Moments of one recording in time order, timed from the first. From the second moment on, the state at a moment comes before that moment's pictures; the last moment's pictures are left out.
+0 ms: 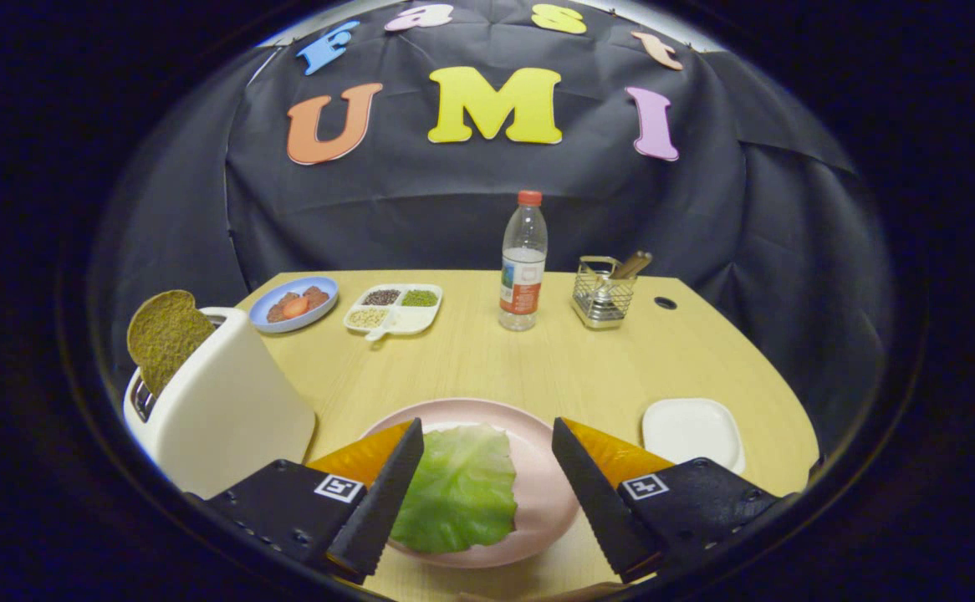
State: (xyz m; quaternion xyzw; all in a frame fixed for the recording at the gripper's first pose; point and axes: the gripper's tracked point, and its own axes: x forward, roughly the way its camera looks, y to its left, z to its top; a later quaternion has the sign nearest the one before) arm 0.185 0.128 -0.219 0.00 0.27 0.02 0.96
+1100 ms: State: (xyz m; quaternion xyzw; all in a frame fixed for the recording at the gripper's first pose) arm 0.087 0.295 -0.049 0.00 0.14 0.08 0.99
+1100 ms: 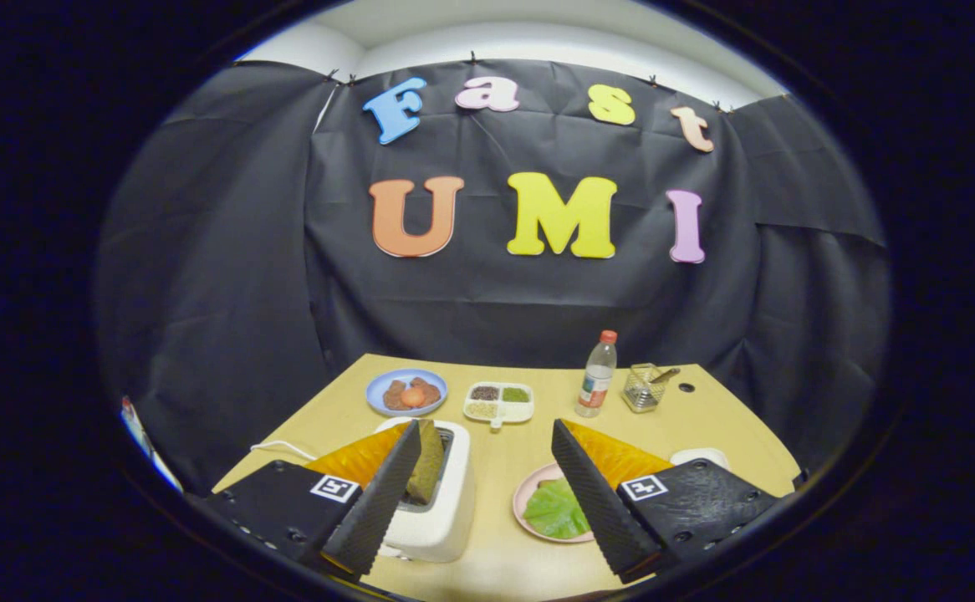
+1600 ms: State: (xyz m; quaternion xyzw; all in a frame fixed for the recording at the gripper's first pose) arm 0.153 0.352 -0.091 -0.02 0.21 0.09 0.97
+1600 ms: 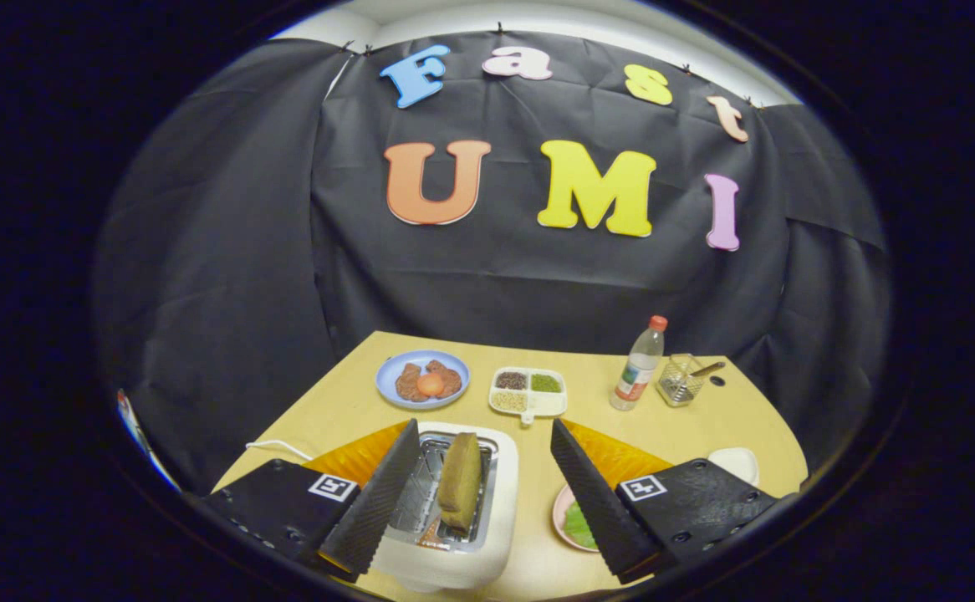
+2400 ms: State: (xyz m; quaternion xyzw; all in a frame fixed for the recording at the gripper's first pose) arm 0.166 0.358 -0.151 -0.03 0.30 0.09 0.95
